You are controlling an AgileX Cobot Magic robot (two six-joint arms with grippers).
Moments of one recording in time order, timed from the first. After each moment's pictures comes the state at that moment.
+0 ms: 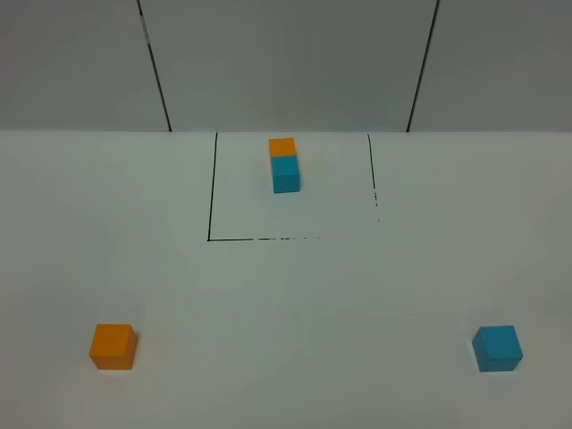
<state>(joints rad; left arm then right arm) -0.08 -0.01 -0.50 -0.08 1.07 0.01 0.00 -0.01 -0.49 0.14 1.06 -0.10</state>
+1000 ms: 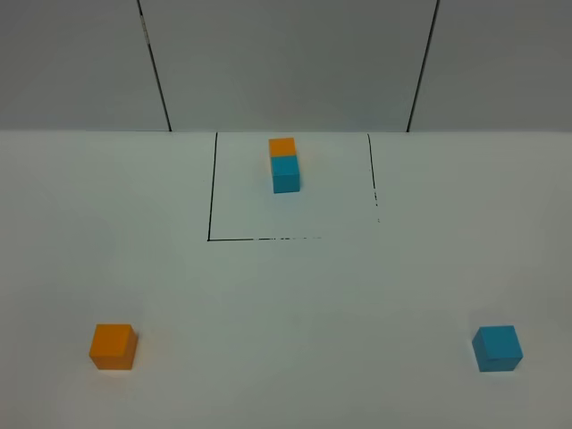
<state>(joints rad) -0.08 -0.01 -0.50 -0.08 1.07 0.01 0.00 -0.01 -0.49 0.14 1.06 -0.10</state>
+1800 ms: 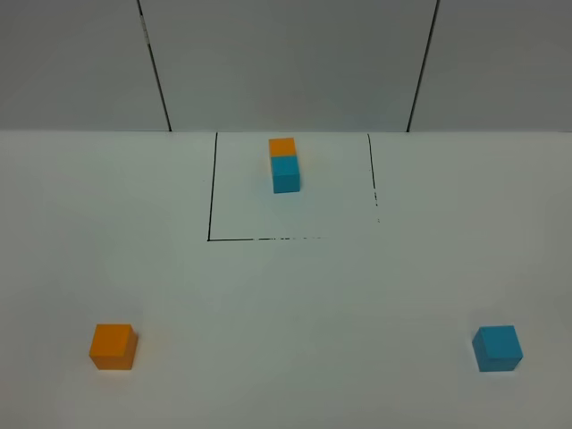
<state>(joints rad) -0.08 -0.01 -0.50 -0.08 1.07 0.01 0.00 -0.01 -0.49 0.14 1.06 -0.10</state>
